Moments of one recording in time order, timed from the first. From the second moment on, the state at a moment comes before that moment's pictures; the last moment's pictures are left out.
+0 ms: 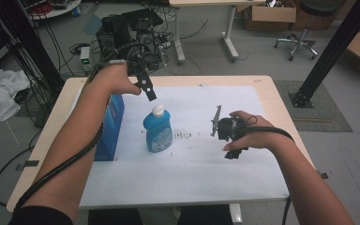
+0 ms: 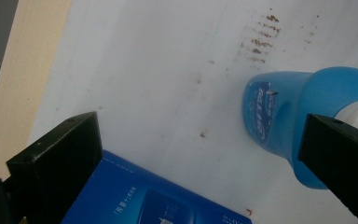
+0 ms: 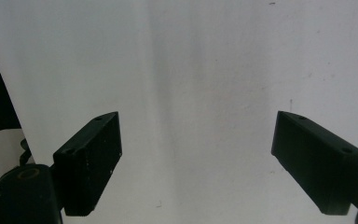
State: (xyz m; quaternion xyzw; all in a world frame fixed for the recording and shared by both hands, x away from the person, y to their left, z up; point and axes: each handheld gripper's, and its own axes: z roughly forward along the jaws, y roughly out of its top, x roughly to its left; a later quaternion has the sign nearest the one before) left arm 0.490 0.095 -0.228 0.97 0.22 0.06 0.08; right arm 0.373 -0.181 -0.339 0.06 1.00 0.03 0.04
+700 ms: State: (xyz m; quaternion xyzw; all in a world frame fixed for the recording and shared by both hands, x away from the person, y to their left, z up) left arm 0.493 0.091 -0.225 0.97 0.22 0.06 0.07; right arm 0.376 -0.181 -0.333 0.05 1.00 0.03 0.05
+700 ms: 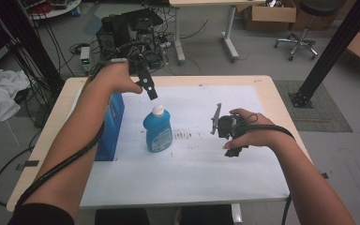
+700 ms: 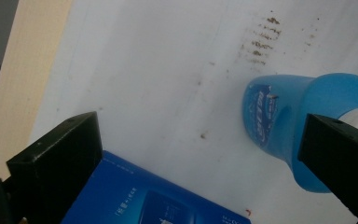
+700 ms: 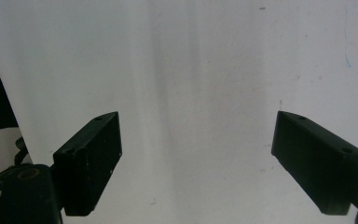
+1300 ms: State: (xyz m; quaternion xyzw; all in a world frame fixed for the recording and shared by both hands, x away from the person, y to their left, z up) left arm 0.495 0.086 -0.219 0.97 0.22 0.06 0.08; right arm 0.380 -0.187 -0.328 0.07 1.00 0.04 0.05
